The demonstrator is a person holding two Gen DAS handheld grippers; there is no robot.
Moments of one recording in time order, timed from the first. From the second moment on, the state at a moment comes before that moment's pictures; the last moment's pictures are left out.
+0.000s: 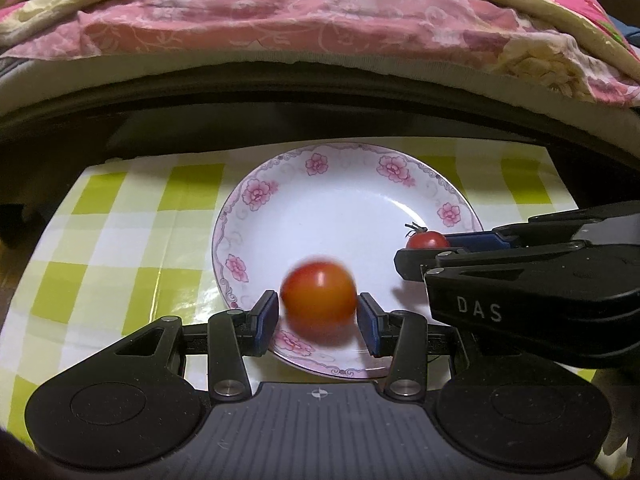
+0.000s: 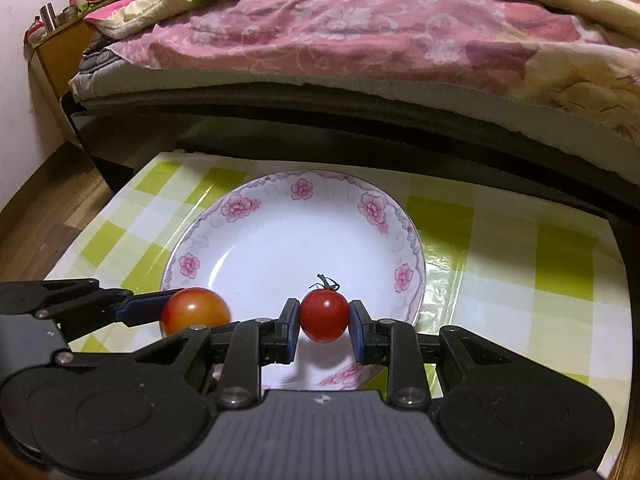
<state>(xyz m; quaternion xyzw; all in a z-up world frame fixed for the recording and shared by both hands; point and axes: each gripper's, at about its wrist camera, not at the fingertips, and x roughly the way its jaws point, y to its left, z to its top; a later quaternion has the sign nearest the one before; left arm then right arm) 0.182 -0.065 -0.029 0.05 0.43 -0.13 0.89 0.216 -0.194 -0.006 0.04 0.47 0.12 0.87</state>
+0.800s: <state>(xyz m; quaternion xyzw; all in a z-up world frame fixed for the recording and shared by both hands) 0.166 -0.037 -0.004 0.03 0.42 -0.09 0.90 0.203 -0.197 0.007 0.06 0.47 0.10 0.88</state>
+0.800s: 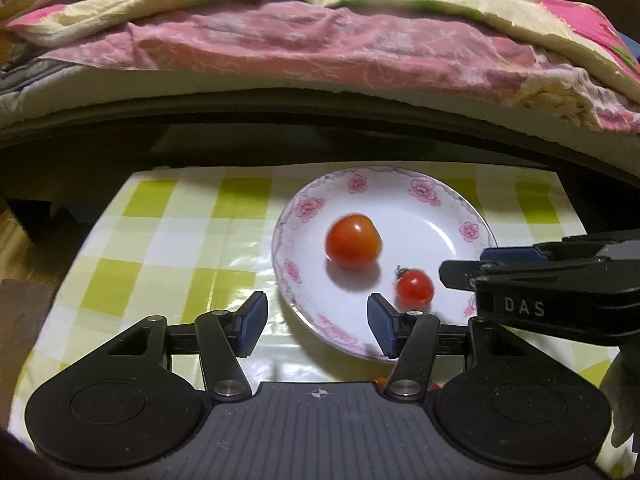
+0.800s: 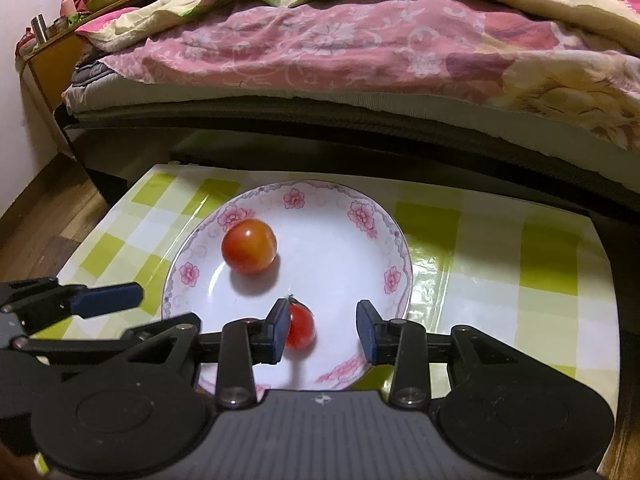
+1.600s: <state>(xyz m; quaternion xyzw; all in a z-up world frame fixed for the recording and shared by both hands) 0.107 -0.004 0.005 0.02 0.43 -0.07 0.90 0.142 -0.169 0.020 0.03 0.48 0.13 0.87</state>
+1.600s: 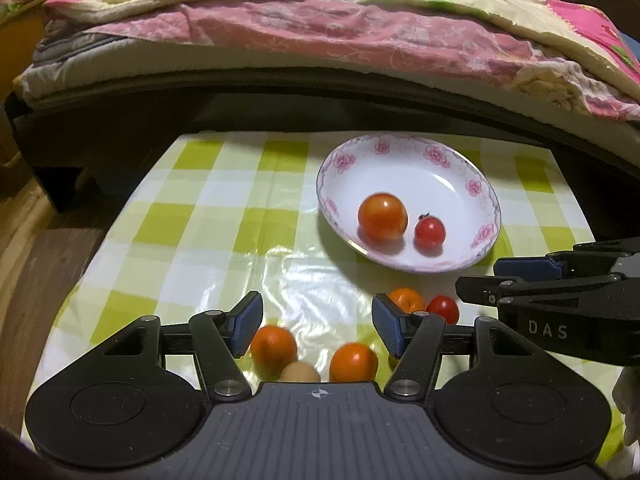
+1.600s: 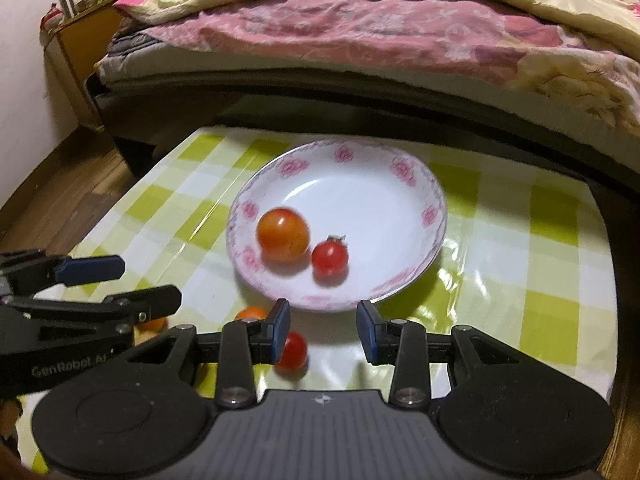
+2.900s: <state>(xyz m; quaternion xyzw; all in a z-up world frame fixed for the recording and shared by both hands) 0.080 0.058 -0.010 -0.03 0.47 -0.05 0.88 0.101 -0.071 -0.016 -0.04 0.50 0.31 0.81</state>
